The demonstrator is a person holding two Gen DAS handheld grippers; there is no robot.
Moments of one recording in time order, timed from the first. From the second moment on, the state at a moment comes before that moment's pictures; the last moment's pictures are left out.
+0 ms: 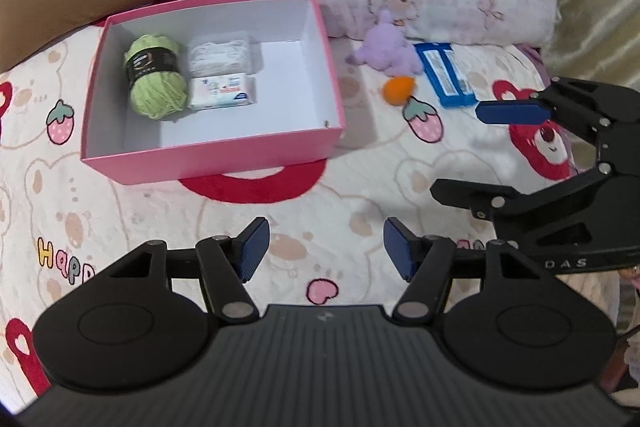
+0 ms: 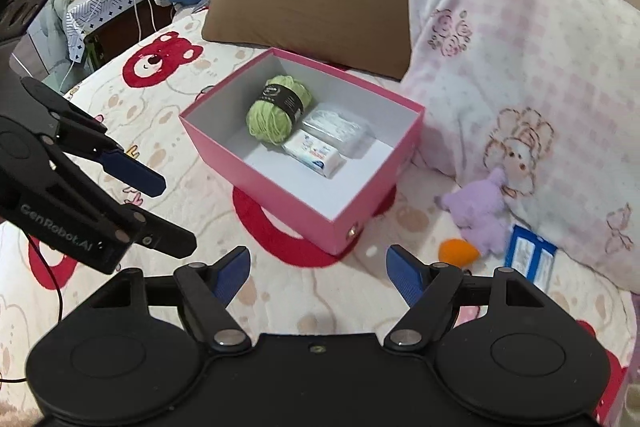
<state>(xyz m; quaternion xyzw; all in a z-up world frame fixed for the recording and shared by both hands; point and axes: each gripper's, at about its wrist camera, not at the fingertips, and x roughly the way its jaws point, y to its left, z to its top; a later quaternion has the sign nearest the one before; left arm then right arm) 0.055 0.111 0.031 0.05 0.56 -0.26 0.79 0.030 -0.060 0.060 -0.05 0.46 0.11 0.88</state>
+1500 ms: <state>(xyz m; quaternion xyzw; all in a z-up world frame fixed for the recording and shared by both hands) 0.050 -0.020 -0.004 0.05 0.51 -0.31 0.80 -0.041 -0.189 -0.006 -0.04 0.38 -0.05 0.92</state>
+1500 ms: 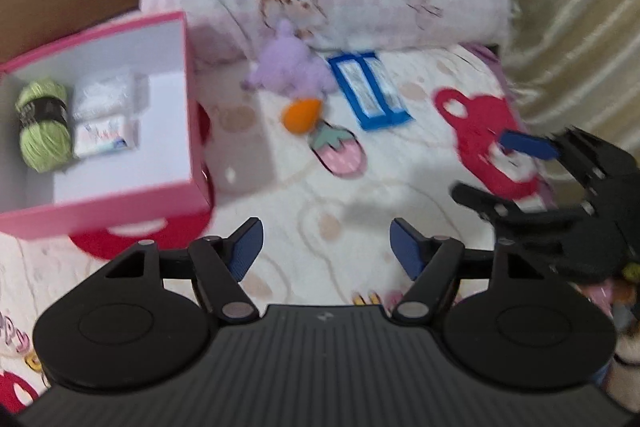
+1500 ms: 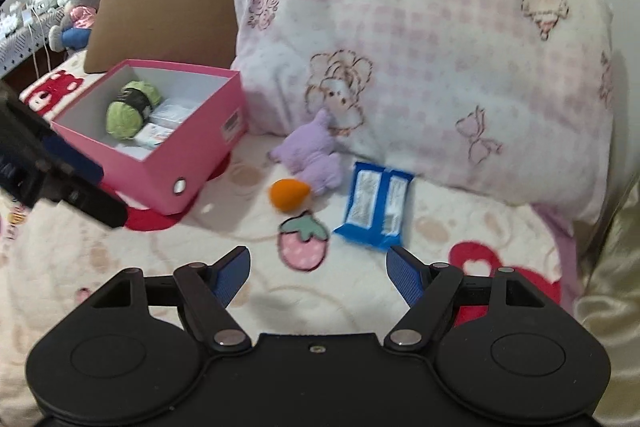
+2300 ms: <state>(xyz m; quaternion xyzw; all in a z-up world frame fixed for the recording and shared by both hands) 0.120 -0.103 -0.065 0.01 0.45 -0.33 0.83 0.031 -0.259 -0.087 0.02 0.36 -0.10 0.93</state>
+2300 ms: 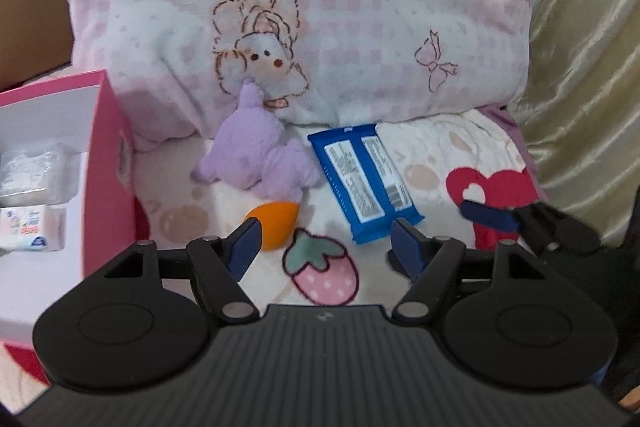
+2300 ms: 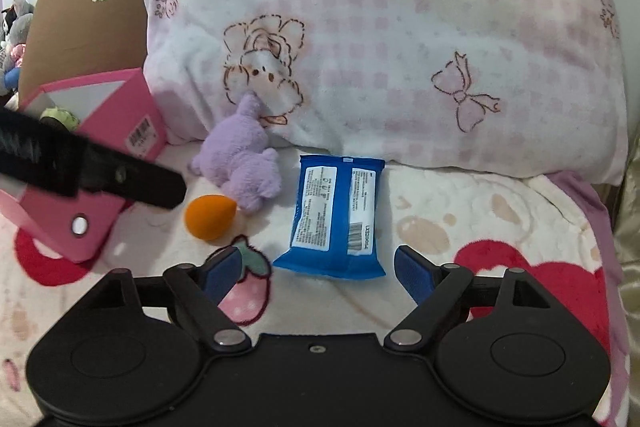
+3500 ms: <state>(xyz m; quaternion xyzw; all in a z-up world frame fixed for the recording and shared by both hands) 0.155 -0.161 -0.163 -0.07 0.47 -0.36 0.81 0.034 -0.294 -0.146 0.05 0.33 -0.02 0.94</state>
